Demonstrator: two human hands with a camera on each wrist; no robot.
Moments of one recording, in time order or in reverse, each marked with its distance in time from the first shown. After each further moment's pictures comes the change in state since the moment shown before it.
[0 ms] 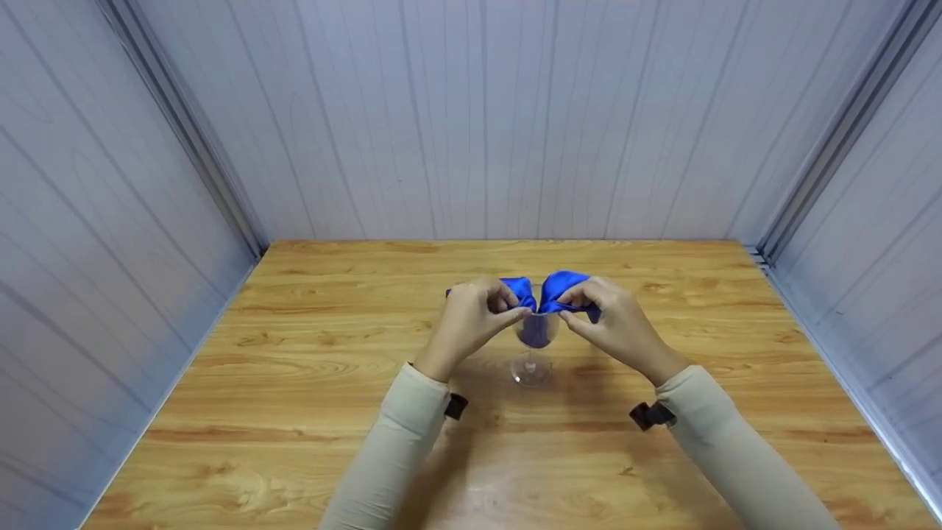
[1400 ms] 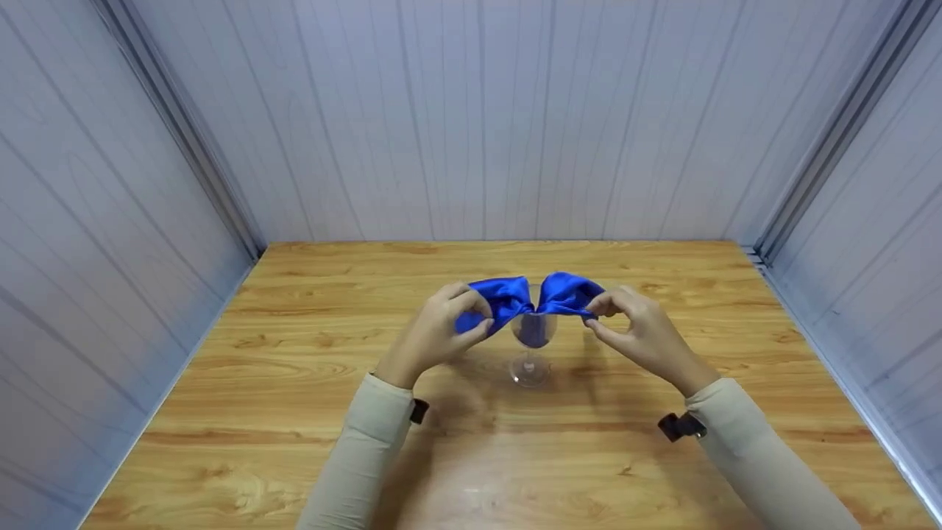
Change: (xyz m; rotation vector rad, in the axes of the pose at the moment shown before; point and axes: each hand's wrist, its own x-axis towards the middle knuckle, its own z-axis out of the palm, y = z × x) left_hand -0.024 -0.038 -0.025 0.057 -0.045 0.286; right_hand -0.028 0.019 -0.023 -0.022 0.006 -0.001
